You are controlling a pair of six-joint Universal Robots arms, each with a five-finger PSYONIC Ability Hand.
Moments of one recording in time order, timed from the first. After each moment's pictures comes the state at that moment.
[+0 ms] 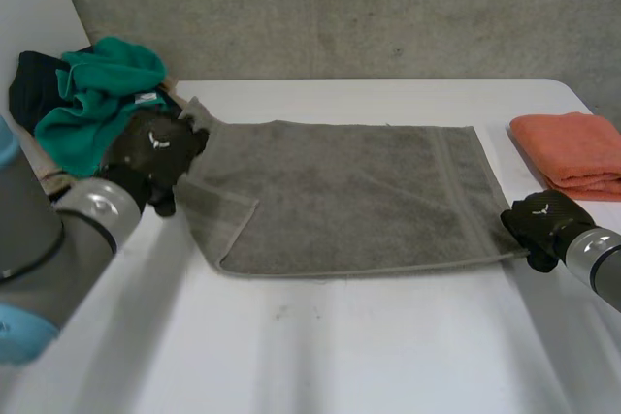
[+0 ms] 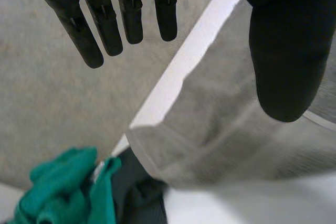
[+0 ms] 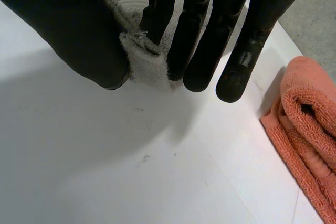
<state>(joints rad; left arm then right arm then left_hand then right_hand) 4.38 -1.77 -1.67 3.29 -1.43 3.82 1.57 -1.11 1.71 -0.08 1.26 2.31 0.37 0.36 0.37 0.35 0.17 1.06 1.18 1.18 1.19 0.98</state>
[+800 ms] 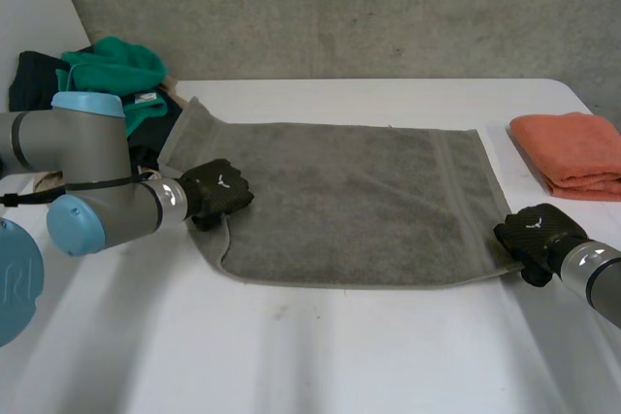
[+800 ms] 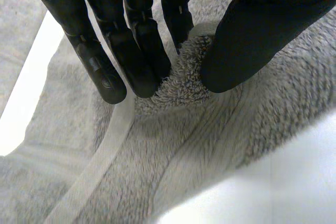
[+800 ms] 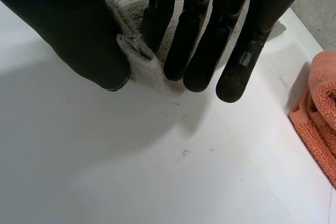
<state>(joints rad) 4.44 -2.49 -0.91 2.77 -1.12 4.22 1.57 -1.10 1.76 -0.08 1.24 2.31 1.14 1.19 1.19 1.19 0.98 1.06 1.18 1.18 1.19 0.98</state>
